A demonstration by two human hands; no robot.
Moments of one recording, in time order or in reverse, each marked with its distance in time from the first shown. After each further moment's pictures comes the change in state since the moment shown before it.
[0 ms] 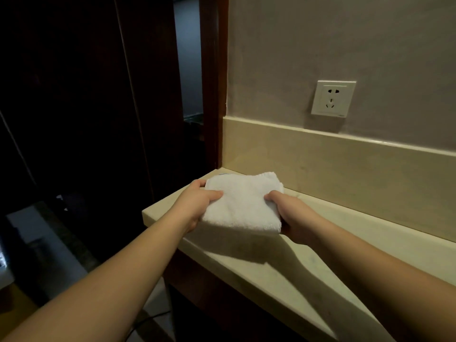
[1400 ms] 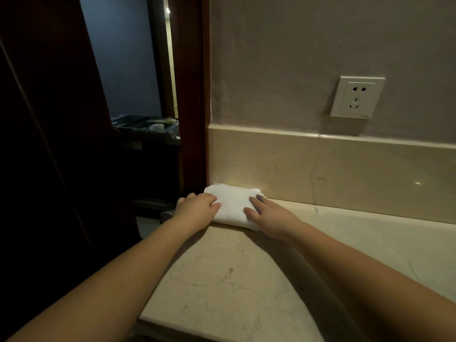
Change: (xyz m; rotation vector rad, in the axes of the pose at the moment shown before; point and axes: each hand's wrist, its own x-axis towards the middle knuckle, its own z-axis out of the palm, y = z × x) left_hand 0.258 -0.028 -0.033 1.255 -0.374 0.562; right_hand 0.177 -0.011 0.080 -1.165 0.290 -0.109
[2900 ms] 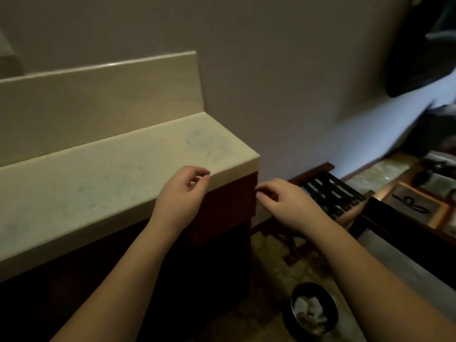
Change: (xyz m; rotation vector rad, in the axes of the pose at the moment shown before) left_hand -0.312 0.500 0.087 -0.791 -0.083 0.570; right_hand -0.578 0.326 -0.054 0.237 0.427 0.542
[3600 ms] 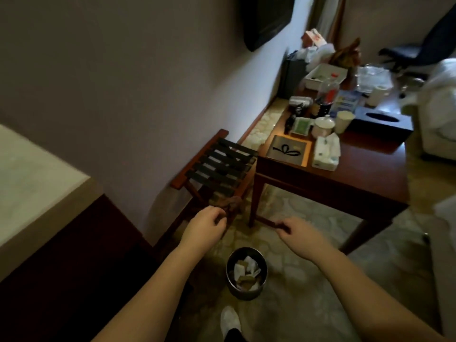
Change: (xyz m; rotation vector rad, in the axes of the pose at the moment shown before) left_hand 0.003 0.035 0.330 0.163 -0.847 0.216; right_hand -0.146 0.276 -0.011 -0.024 -0.006 0.740
